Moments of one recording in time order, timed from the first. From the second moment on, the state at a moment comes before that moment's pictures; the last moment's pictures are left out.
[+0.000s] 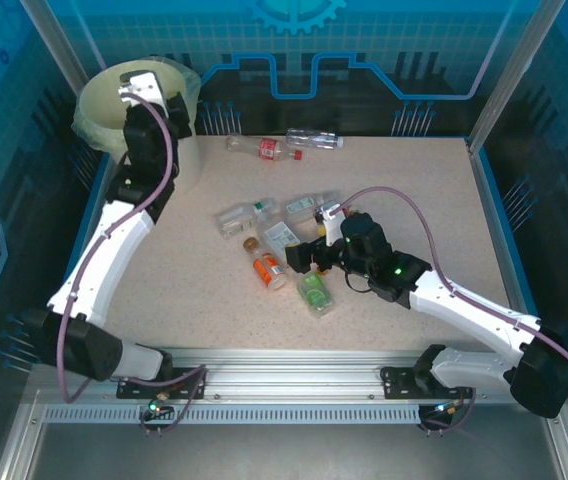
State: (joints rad) left arm -0.19 1.42 1.50 -0.12 -0.51 -0.15; right arm 0.77 1.15 0.83 -0.14 -0.03 0.31
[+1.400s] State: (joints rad) left arm 0.22 2.24 2.36 -0.55 -0.27 -0.44; right arm 0.77 1.24 0.90 -0.13 -0.08 0.34
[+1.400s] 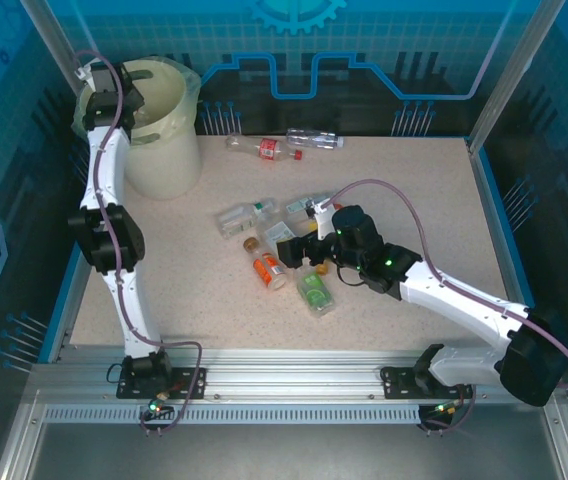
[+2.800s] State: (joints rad) left arm 0.08 1.99 2.29 -0.51 0.03 -0.56; right arm 0.62 1.04 0.71 -0.23 0.24 0.51
